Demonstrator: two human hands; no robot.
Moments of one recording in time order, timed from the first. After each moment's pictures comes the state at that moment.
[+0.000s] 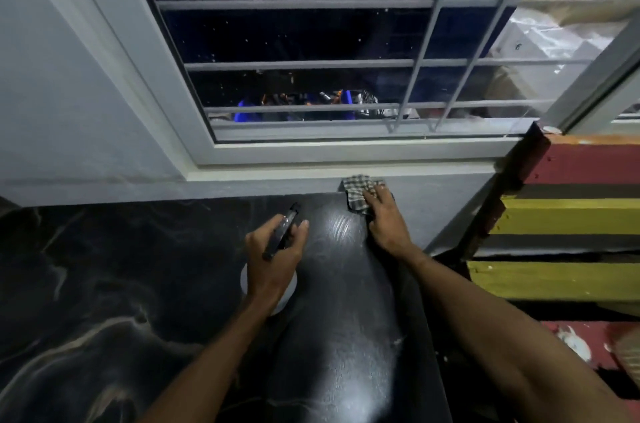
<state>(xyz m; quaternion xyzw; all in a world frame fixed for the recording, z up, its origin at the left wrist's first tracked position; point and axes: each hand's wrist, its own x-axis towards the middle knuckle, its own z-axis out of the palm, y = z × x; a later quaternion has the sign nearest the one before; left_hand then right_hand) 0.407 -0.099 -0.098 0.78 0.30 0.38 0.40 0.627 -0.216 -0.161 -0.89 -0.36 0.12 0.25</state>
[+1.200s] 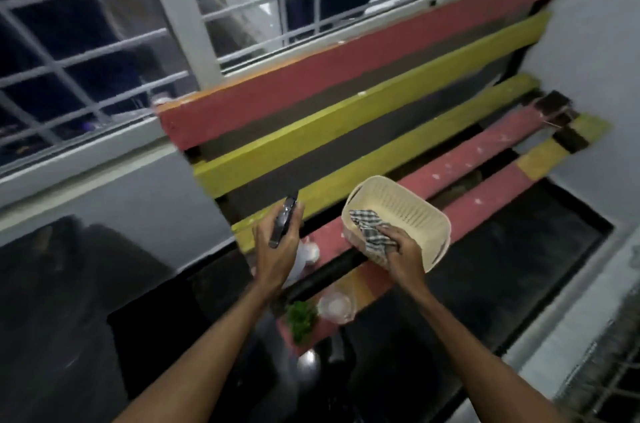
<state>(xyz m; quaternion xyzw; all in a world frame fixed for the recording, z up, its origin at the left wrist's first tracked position) 0.670 -0.648 -0.078 0.78 0.10 0.19 0.59 0.703 -0.879 -0.142 -0.88 0.06 0.06 0.48</state>
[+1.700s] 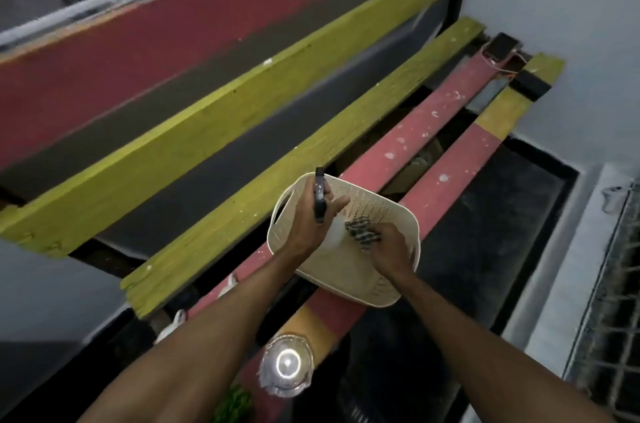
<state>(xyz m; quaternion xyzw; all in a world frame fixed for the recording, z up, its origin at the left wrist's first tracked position) 0.870 -0.813 -0.272 0.77 -0.05 -0.03 0.64 0.817 -0.977 -0.300 -0.88 0.18 0.10 0.43</state>
